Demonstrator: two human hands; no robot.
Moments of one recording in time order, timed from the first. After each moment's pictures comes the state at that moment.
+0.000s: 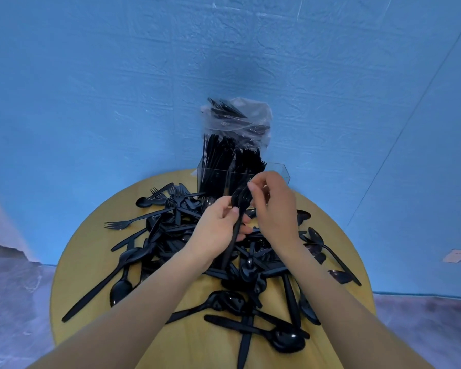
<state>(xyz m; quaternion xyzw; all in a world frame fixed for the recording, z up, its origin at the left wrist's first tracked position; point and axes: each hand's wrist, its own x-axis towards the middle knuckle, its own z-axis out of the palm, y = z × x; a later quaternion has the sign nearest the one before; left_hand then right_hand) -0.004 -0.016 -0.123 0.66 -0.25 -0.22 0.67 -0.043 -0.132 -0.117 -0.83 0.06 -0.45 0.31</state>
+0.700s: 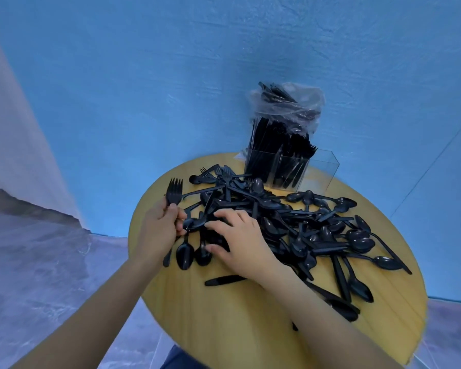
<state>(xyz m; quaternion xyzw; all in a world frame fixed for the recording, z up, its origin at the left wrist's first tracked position) 0.040 0.136 -0.174 0.73 -0.07 -0.04 0.68 -0.037 -0.010 -0.177 -0.98 -0.04 -0.11 0.13</state>
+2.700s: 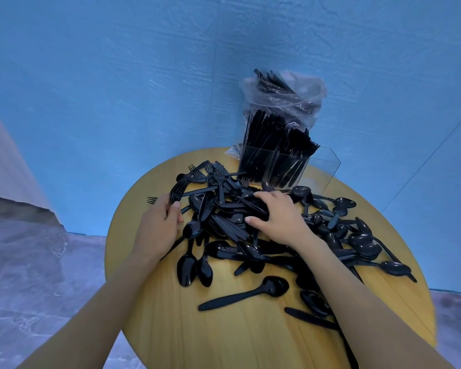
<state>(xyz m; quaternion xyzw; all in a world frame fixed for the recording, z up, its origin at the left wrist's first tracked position) 0.088 0.114 -0.201 0.83 -0.17 0.01 0.54 0.003 -0.104 -0.173 -0.98 0.16 -0.05 0.14</state>
